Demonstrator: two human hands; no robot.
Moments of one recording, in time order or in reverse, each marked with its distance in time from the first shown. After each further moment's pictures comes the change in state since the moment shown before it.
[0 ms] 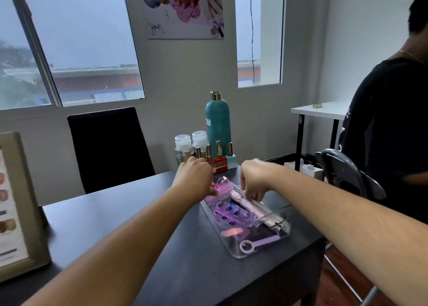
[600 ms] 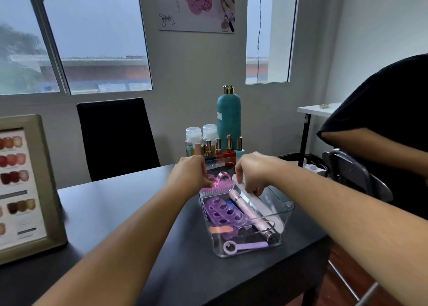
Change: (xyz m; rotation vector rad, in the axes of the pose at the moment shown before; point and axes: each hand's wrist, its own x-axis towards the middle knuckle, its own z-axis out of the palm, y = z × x) left_hand -0.020 -0.029 0.010 -0.432 0.036 -0.234; right_hand -0.012 -0.035 0.001 -0.065 0.005 -0.040
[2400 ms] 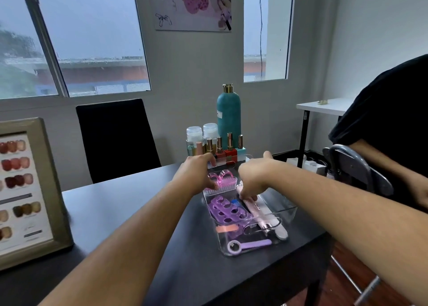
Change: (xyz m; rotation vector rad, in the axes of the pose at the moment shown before) left_hand 0.004 0.002 0.000 -0.031 -0.098 0.056; right_hand 0.007 -0.009 0.013 -0.476 -0.022 -0.031
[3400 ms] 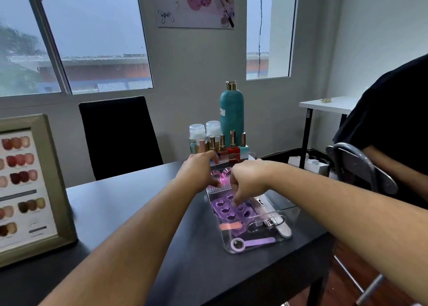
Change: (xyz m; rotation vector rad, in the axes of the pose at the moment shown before) left_hand -0.005 0.004 -0.004 -0.011 0.002 0.000; right_hand -0.011 -0.014 -0.004 0.180 0.002 -0.194
